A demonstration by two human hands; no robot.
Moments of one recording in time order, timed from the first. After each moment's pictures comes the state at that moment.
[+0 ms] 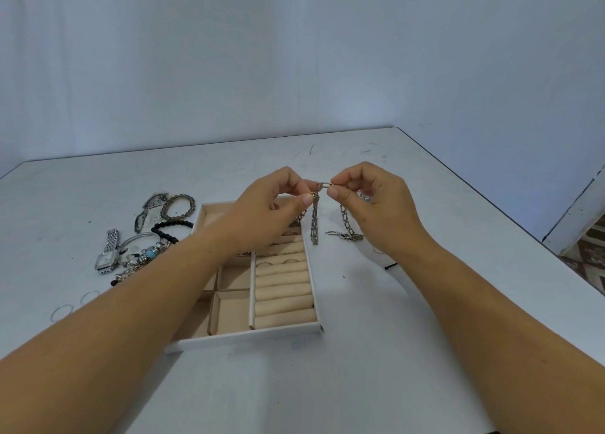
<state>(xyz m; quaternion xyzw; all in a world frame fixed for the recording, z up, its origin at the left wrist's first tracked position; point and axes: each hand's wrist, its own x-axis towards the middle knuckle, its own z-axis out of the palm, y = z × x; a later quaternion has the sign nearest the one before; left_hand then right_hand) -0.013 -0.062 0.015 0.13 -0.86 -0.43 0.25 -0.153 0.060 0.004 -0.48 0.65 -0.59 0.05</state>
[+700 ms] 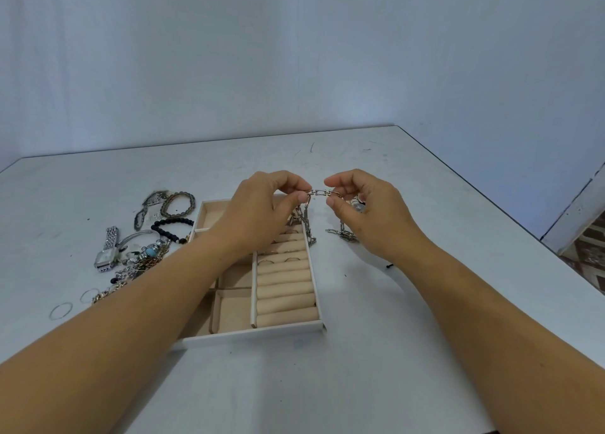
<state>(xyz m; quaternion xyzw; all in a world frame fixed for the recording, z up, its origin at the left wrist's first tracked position) -0.013 -0.068 0.009 0.21 -0.89 -0.29 0.30 -0.151 0.059 -0.004 -0.51 0.70 -0.50 0.05</state>
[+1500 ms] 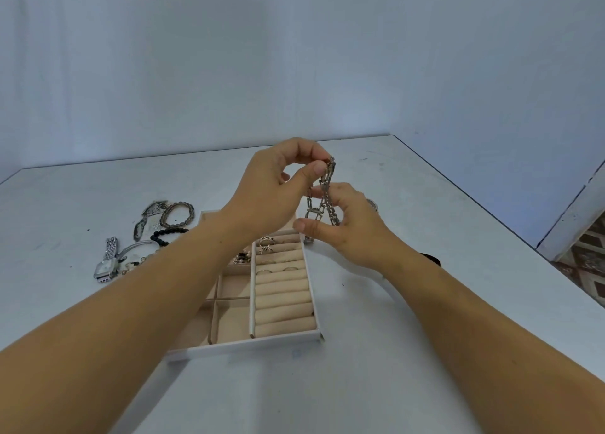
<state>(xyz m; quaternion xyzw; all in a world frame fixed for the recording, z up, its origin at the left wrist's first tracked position) -0.026 -0.048 0.051 0.10 -0.83 -0.40 0.38 -0.140 0.046 -0.002 -0.54 0.68 -0.48 0.13</state>
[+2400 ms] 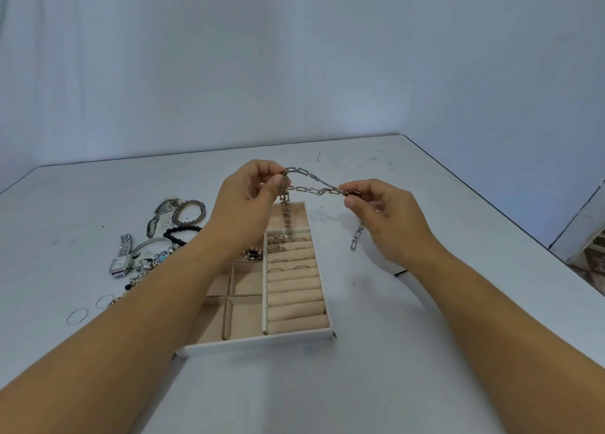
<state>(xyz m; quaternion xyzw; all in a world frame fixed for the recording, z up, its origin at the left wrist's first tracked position) 0.002 -0.073 0.020 0.20 -0.75 -0.48 0.41 -0.158 0.061 -0.003 -0.48 0.68 -0.55 0.09</state>
